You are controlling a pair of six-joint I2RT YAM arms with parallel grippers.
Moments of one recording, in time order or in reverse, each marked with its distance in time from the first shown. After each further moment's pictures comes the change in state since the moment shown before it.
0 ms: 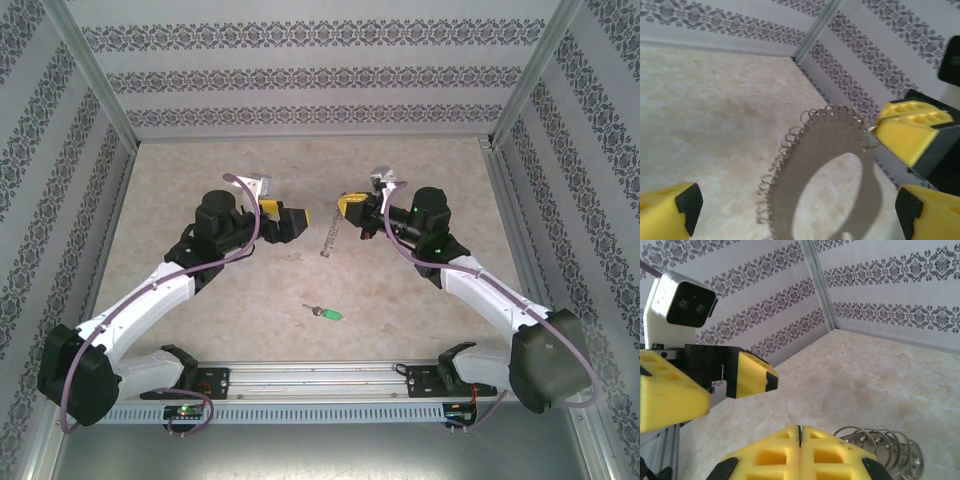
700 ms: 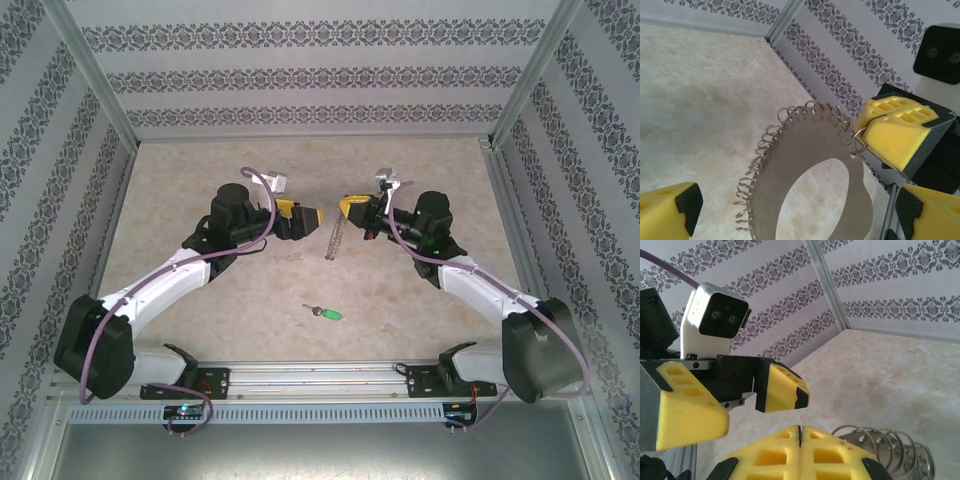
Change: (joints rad) left arm 0.000 0.161 0.031 0.114 0.124 -0.039; right arm -0.046 0.065 -0.055 0.170 -0.082 0.109
